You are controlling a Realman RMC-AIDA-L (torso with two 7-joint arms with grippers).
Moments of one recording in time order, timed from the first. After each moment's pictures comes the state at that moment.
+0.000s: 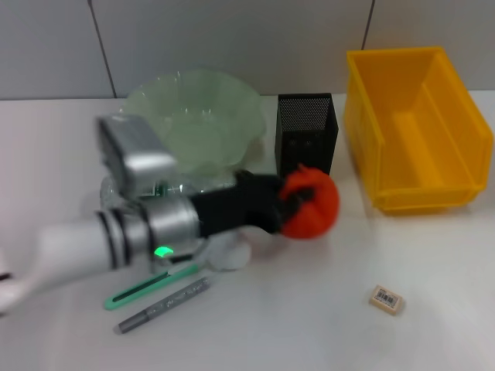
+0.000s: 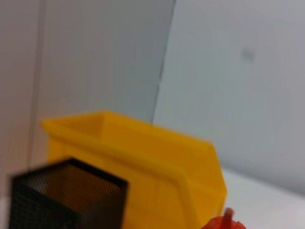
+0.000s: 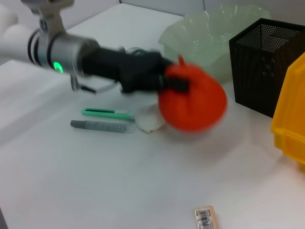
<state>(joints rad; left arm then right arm) -0.87 -2.07 0.18 -0.17 2.16 1.05 -0.77 0.35 2.08 -0.43 -1.37 -2.35 -2.05 1.70</state>
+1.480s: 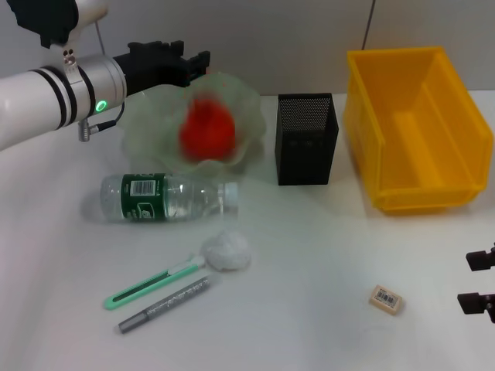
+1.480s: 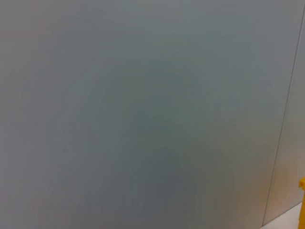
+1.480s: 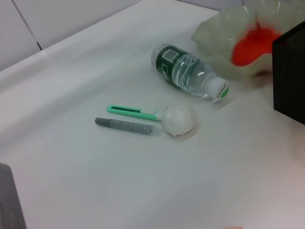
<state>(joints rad) -0.94 -2.08 0.54 0.39 1.93 0.76 -1.32 0.41 2.08 -0.54 -1.27 -2.35 -2.00 1.69</state>
